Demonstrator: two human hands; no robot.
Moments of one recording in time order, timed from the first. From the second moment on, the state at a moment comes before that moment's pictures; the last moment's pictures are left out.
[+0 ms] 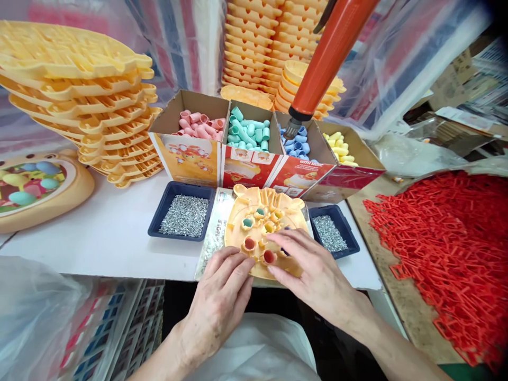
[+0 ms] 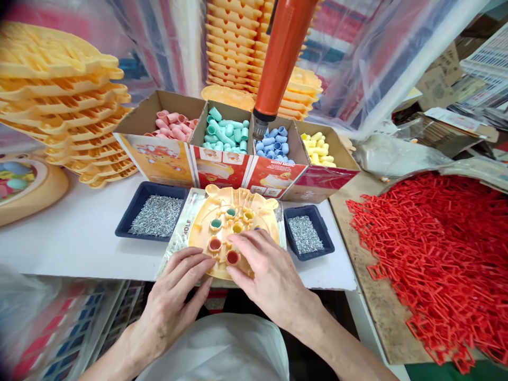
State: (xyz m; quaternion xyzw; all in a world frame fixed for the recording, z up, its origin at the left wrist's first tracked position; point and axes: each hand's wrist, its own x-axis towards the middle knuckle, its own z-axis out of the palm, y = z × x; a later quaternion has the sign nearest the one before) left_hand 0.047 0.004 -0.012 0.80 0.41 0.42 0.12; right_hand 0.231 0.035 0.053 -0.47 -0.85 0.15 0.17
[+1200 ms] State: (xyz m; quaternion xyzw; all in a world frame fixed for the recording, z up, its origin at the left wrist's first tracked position) left_hand 0.046 0.005 -0.009 0.81 0.41 0.41 0.11; right_hand 0.229 0.033 0.050 -0.48 -0.85 0.13 0.16
